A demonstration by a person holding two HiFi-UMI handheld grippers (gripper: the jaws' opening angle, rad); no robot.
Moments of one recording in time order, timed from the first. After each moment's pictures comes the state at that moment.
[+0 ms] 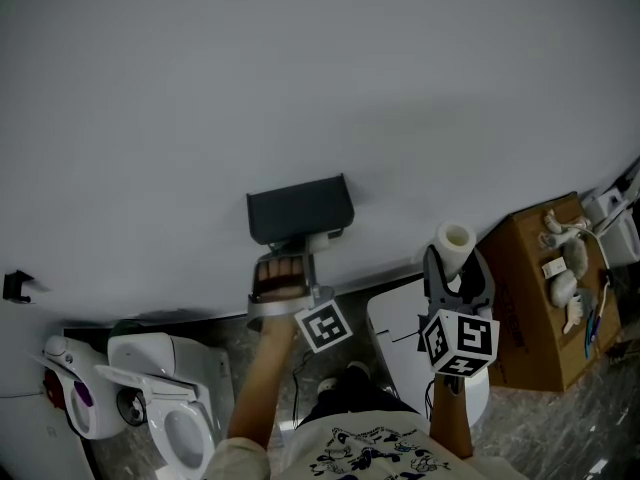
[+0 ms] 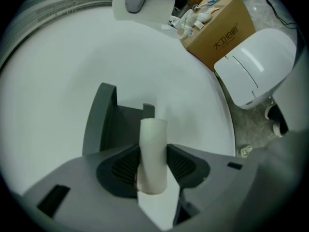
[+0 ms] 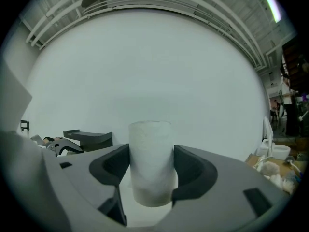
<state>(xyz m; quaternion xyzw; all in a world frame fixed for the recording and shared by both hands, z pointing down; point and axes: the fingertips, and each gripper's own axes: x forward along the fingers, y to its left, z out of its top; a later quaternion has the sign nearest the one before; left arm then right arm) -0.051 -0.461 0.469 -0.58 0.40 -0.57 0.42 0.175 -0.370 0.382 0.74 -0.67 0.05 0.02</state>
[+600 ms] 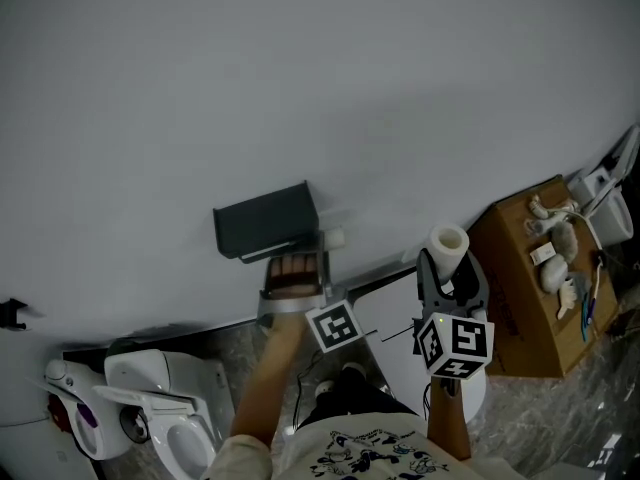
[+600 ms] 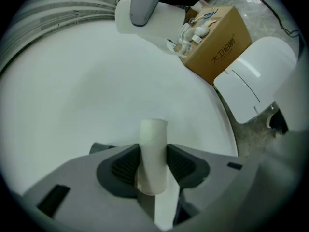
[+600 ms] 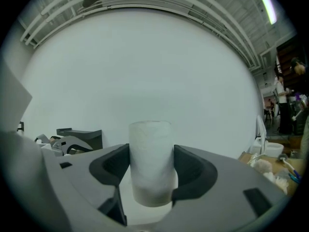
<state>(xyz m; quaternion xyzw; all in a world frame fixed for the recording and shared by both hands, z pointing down) 0.040 -0.456 0.464 -0.63 0.36 -0.51 0.45 0.213 -0.354 0.389 0.76 -0.64 0.06 0.01</state>
